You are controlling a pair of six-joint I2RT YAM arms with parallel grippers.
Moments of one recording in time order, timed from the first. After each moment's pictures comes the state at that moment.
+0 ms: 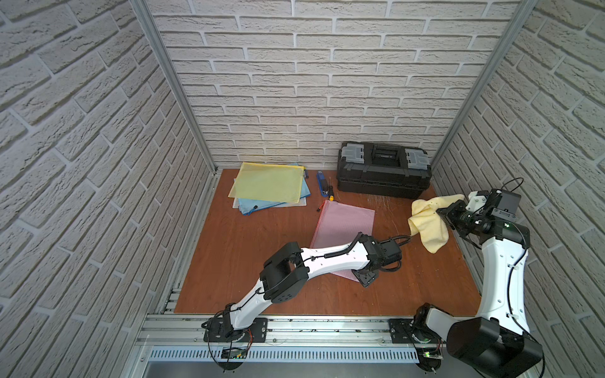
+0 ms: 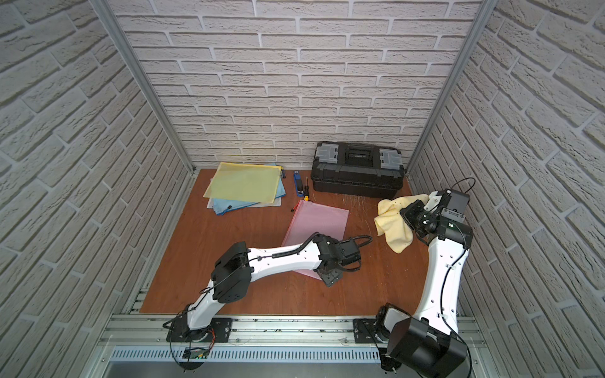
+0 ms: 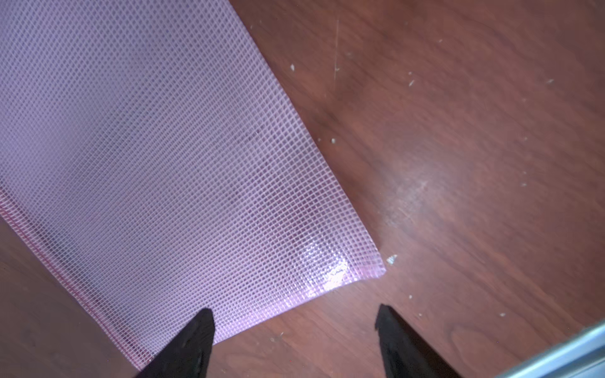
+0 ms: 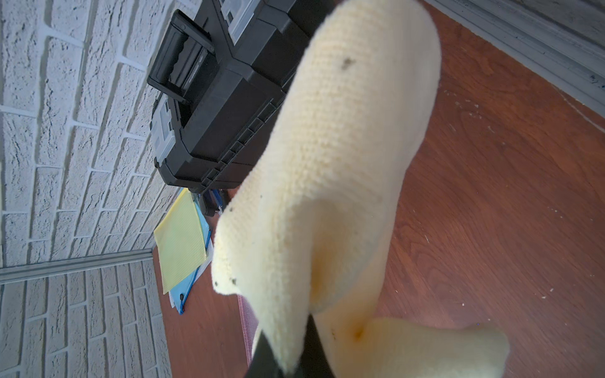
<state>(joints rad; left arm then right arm) -1.27 2.21 1.92 -1.15 -0.23 -0.31 -0.55 1.12 1.22 -0.95 -0.50 0.51</state>
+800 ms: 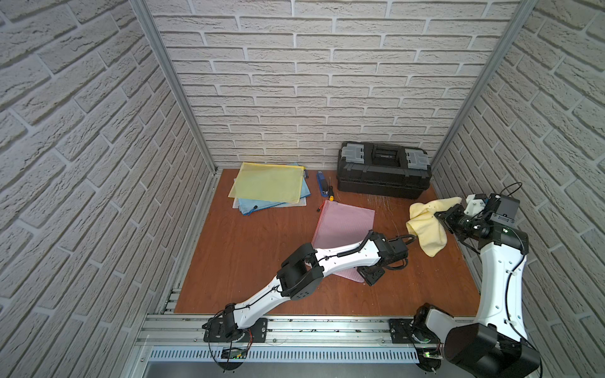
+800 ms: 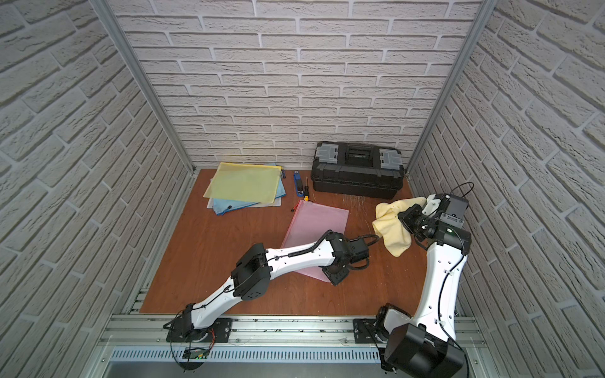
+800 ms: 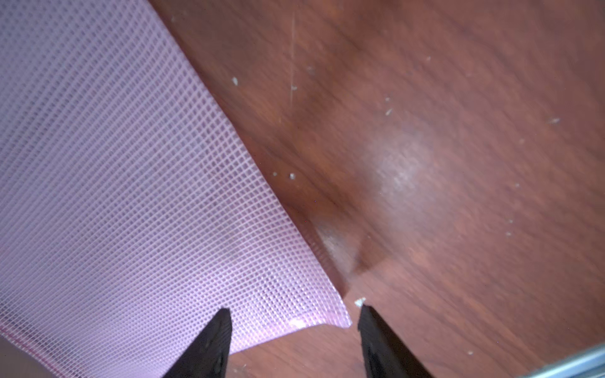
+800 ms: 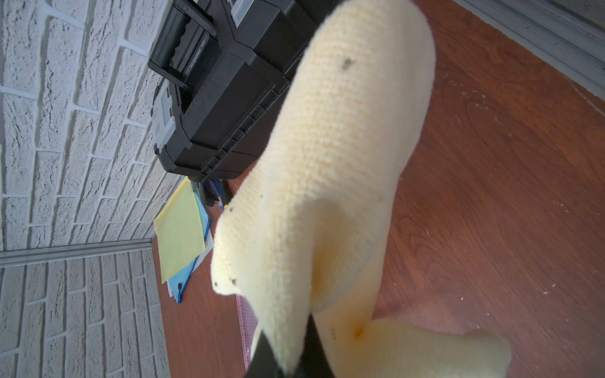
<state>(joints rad) -1.26 2.43 2.21 -1.31 -0.14 -0.34 -0.56 1.07 1.17 -0.95 -0.52 0.48</state>
